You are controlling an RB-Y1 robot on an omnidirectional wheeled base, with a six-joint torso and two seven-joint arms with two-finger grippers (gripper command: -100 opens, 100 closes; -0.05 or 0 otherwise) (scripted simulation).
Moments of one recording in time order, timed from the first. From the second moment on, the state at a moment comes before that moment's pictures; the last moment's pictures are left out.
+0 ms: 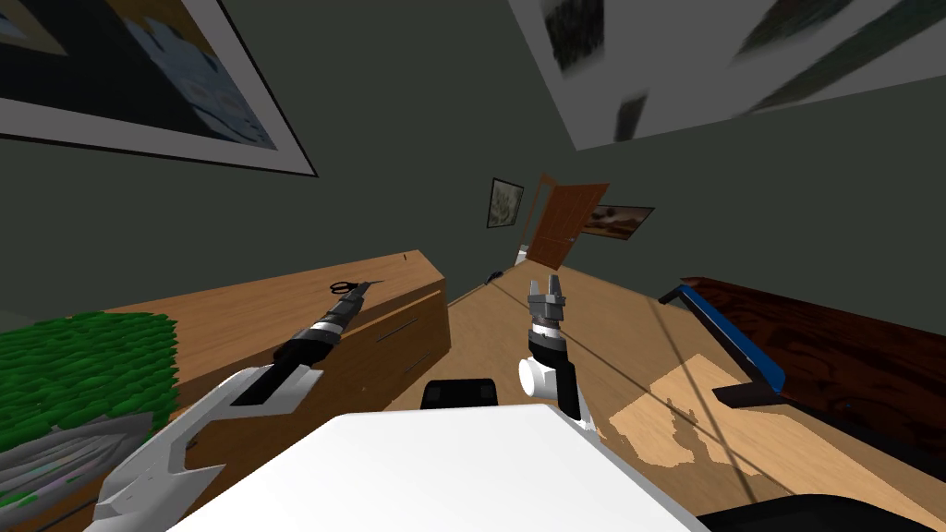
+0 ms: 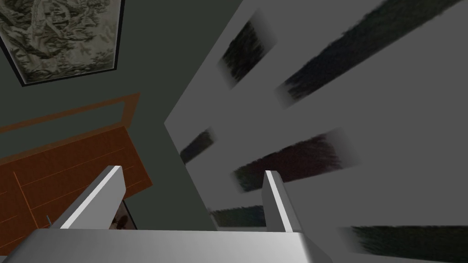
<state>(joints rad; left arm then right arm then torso) 0.47 0.57 0.21 -2.05 -0.06 -0.03 0.08 0.49 0.05 0.07 -2.25 -0.08 -0.47 0.03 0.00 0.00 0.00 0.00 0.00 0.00</state>
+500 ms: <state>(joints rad) 0.47 0.71 0.25 -1.94 -0.05 0.09 0.07 0.49 0.05 0.07 -2.25 -0.08 -0.47 0.03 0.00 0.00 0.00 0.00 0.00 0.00</state>
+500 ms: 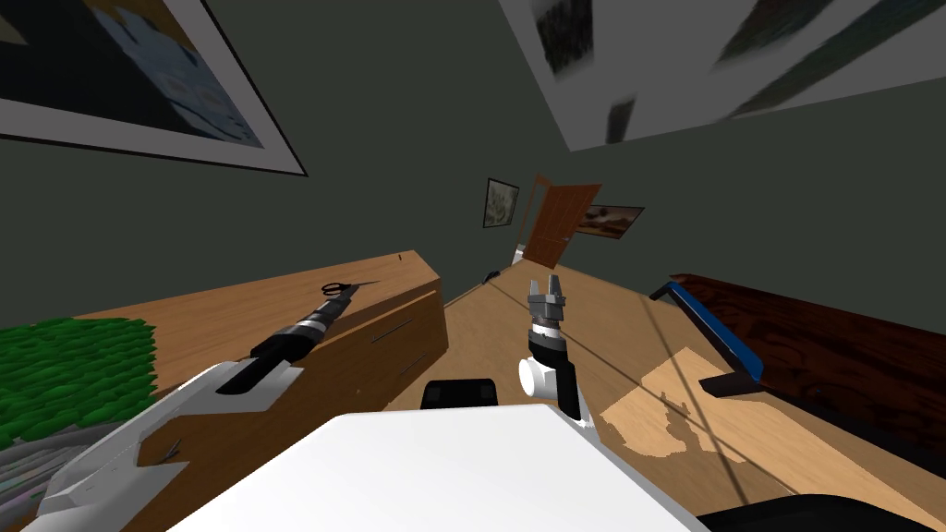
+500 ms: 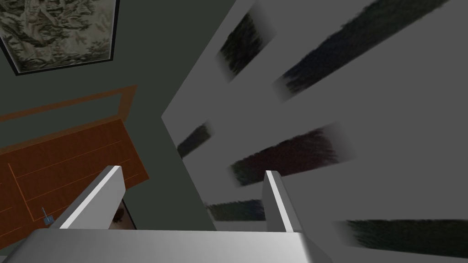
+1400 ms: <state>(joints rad) 0.45 0.94 0.33 -1.73 0.02 0.31 0.04 0.49 0.05 0.07 -2.25 -0.08 -0.47 0.03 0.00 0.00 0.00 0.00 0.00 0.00</state>
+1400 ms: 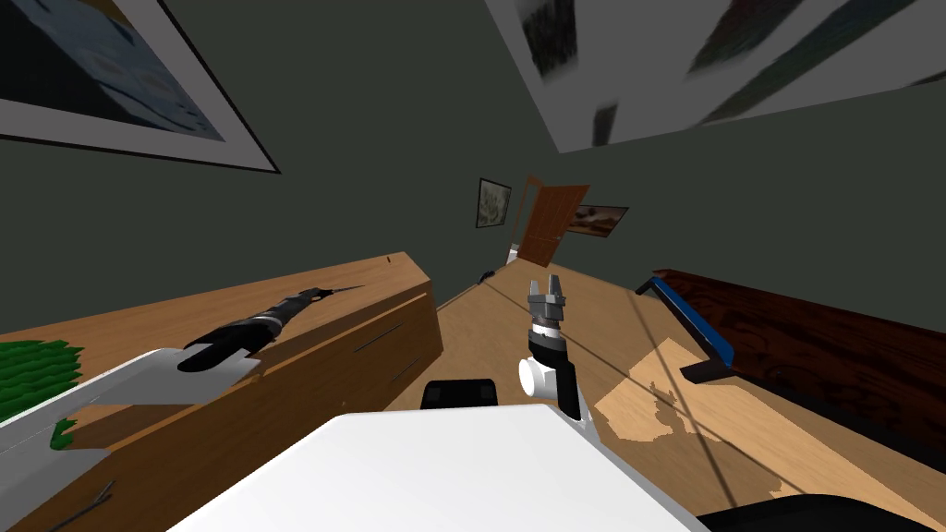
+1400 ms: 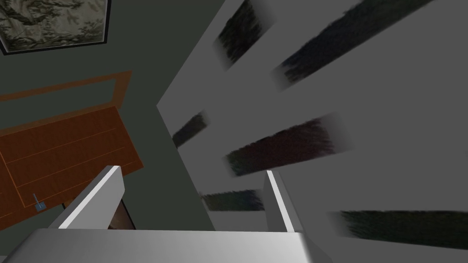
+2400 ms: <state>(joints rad) 0.42 1.12 0.37 -1.51 0.12 0.54 0.00 0.49 0.05 0.07 -2.25 -0.08 -0.47 0.03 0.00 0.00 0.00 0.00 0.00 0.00</state>
